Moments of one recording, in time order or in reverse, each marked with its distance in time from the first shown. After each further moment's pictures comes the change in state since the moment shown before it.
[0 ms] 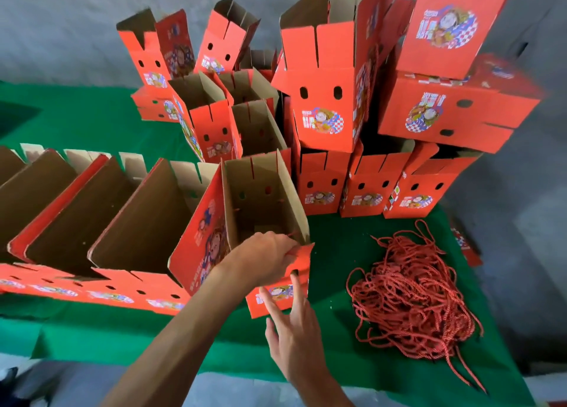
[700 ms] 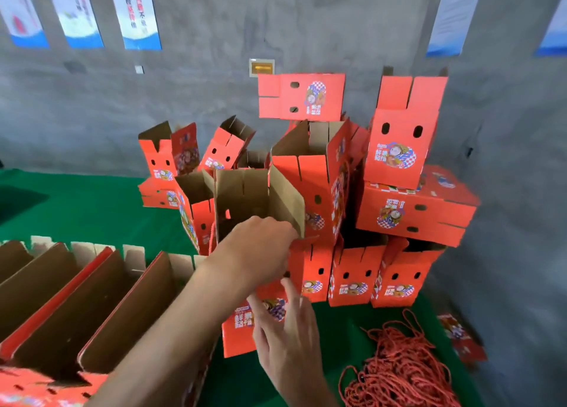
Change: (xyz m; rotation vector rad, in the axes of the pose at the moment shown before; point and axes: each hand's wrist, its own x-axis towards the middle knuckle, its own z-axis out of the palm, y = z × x) left_hand -0.026 0.061 -0.190 0.366 0.360 -0.021; right_hand 0.118 -0.046 -0.131 -0.036 0.407 -0.246
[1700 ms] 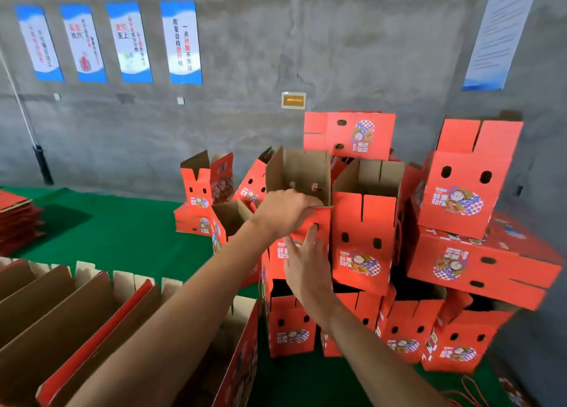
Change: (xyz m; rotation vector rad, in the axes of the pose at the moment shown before) left_hand 0.128 -0.143 0.004 0.012 0.244 0.037; right_hand 0.219 0.023 0.094 -0.400 -0.089 0.085
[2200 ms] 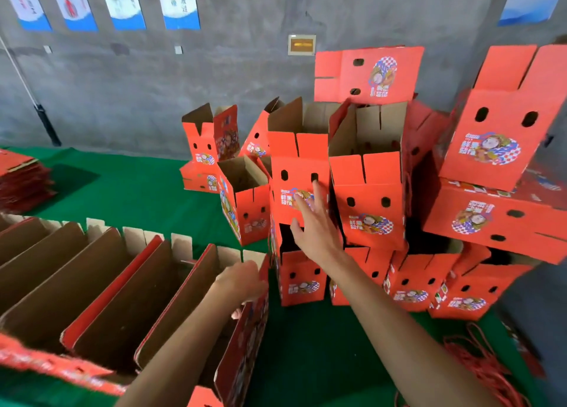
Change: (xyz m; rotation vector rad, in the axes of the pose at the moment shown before) left_hand -0.151 -0.008 0.154 -0.279 -0.745 -0.657; right_hand -0.003 0.017 0.038 0.462 -0.174 -0.025
